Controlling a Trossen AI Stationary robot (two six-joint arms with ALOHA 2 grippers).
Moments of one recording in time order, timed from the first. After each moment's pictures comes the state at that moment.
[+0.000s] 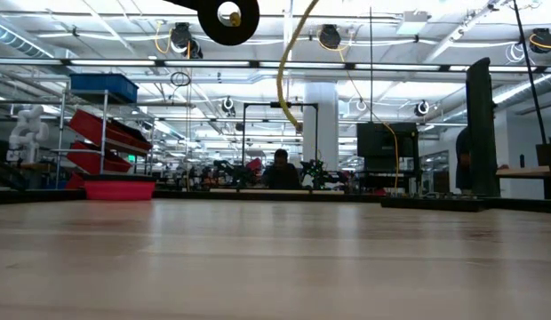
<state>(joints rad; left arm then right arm) -0.58 1.39 1.06 -0.47 -1.08 0.05 0.41 1.34 0.81 0.54 0.13 0.10</state>
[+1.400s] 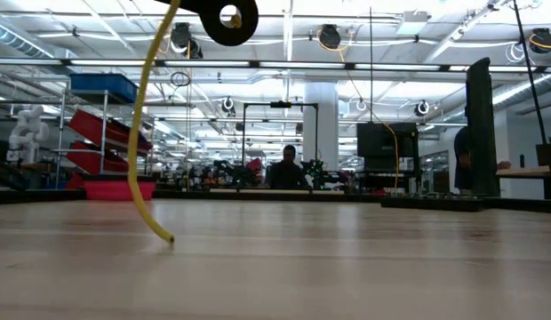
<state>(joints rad) -0.55 1.39 1.06 -0.48 -1.16 -0.02 0.38 1.97 1.41 0.26 -0.14 0.00</state>
